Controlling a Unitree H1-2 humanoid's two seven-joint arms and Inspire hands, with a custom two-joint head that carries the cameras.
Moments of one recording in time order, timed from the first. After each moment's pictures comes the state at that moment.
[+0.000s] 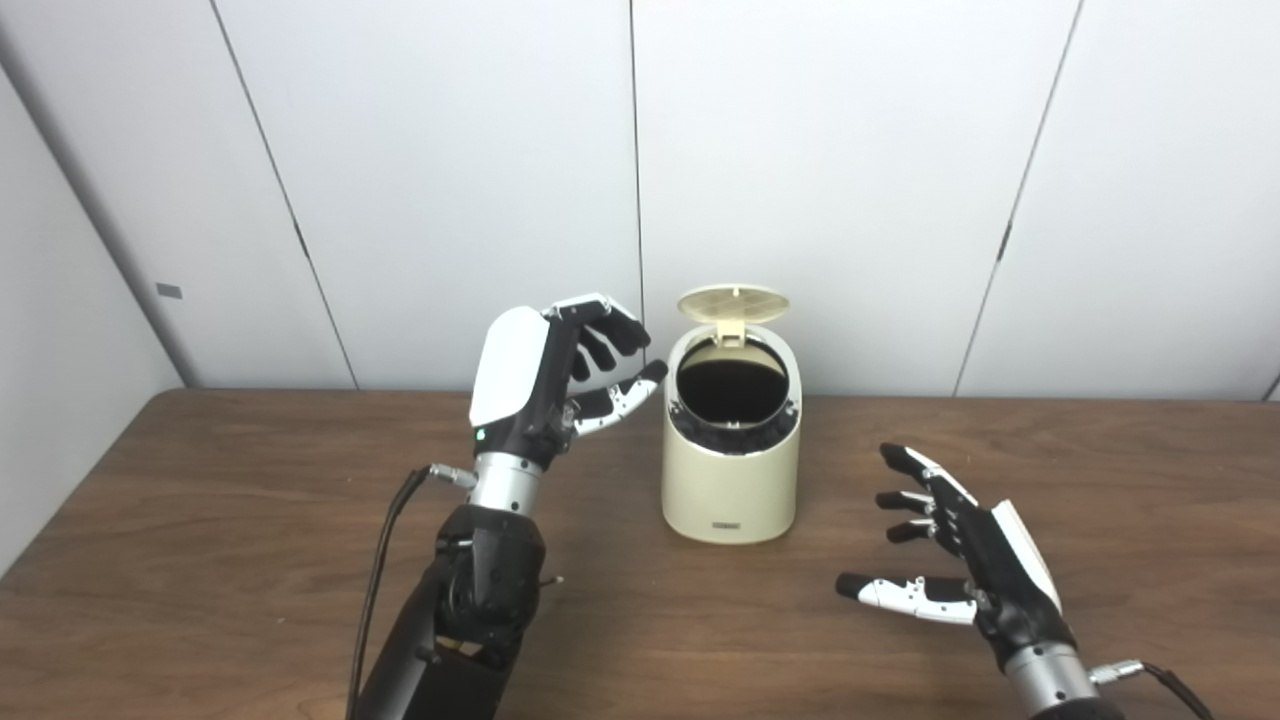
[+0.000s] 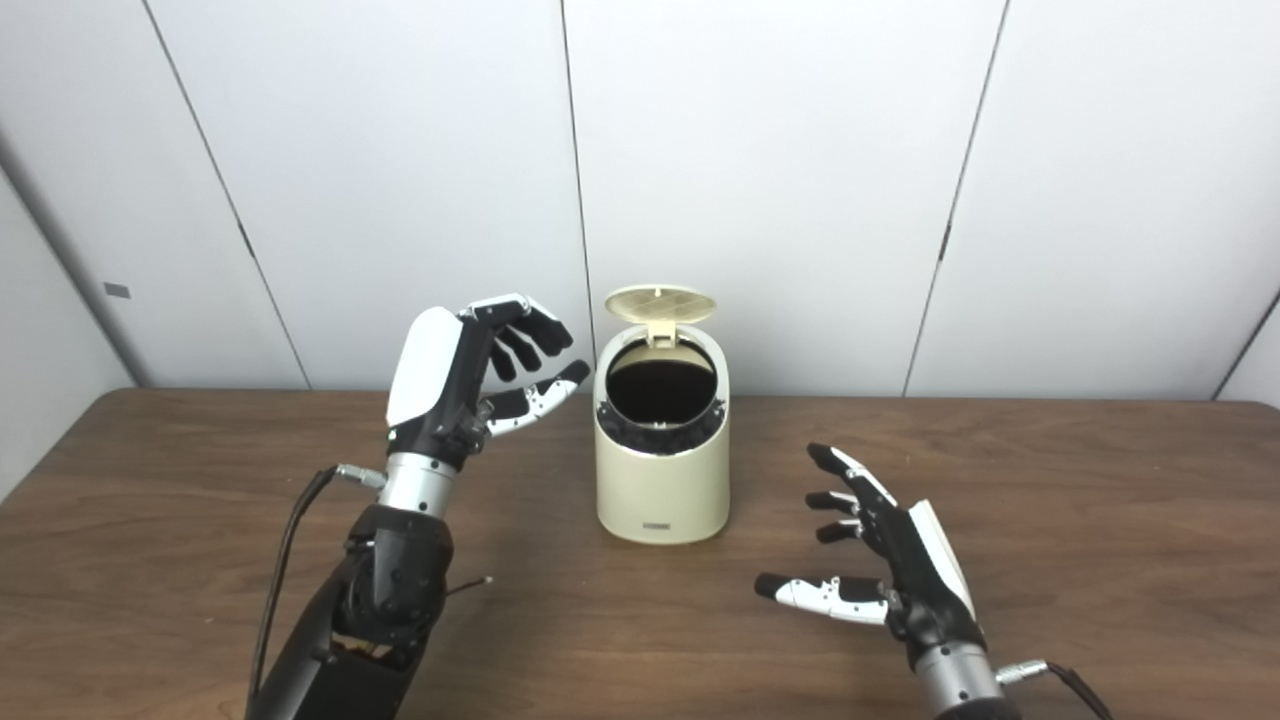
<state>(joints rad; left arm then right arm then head) -0.49 0.13 -0.16 0.06 0.60 -0.02 0.23 -0.16 -0.15 0.04 -0.10 -0.28 0.07 0.04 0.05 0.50</state>
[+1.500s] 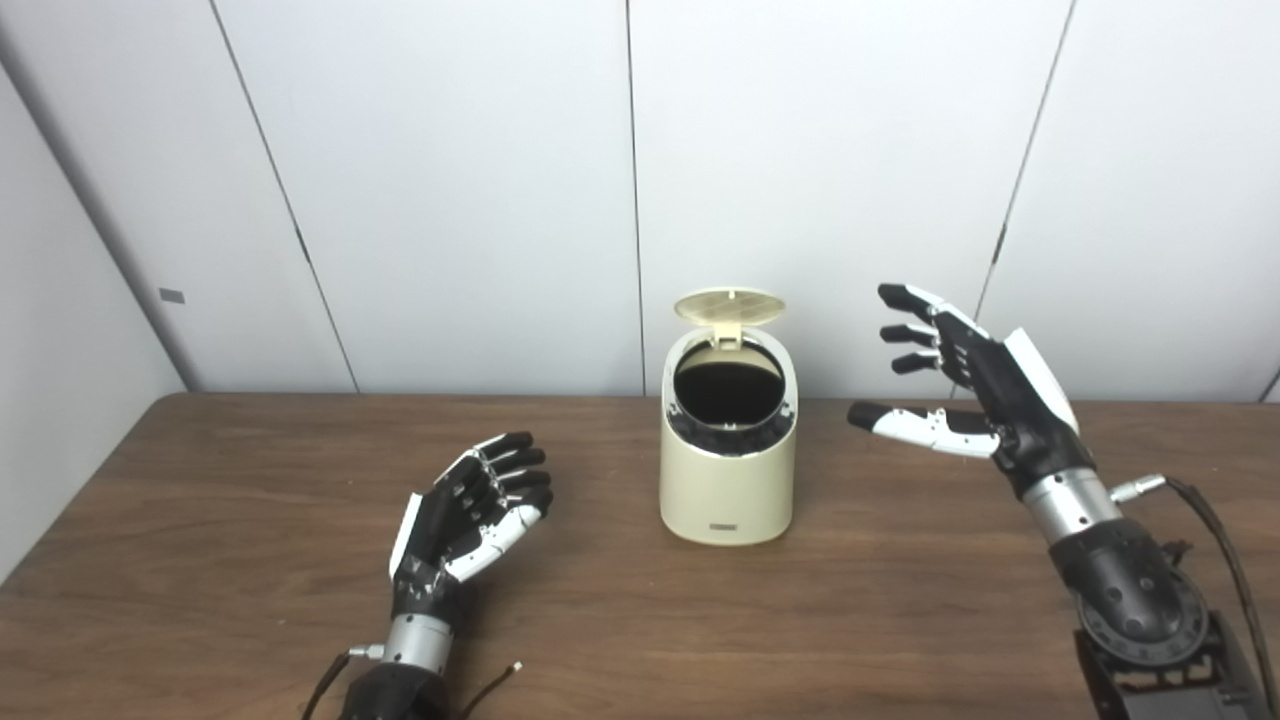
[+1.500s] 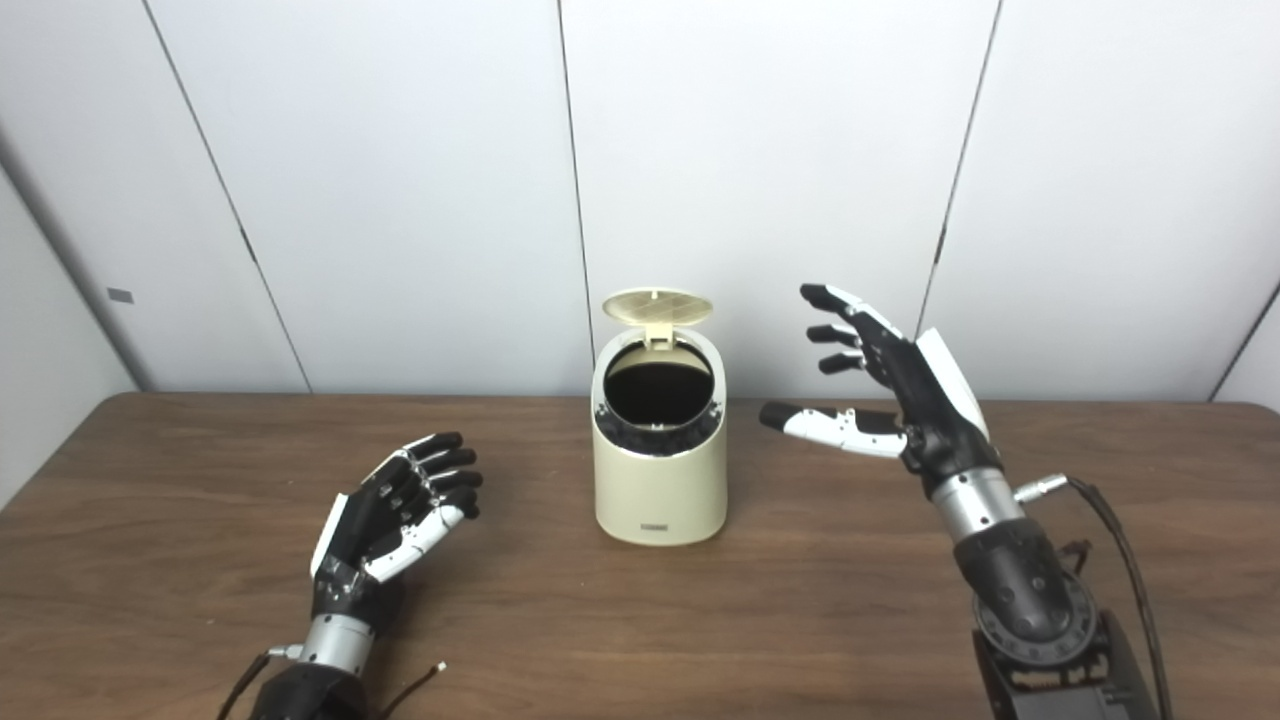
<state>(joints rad) -0.24 0.07 0.12 0.28 -0.24 -0.23 -0.14 -0.50 -0.29 0.06 -0.08 -0.24 0.07 0.13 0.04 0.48</state>
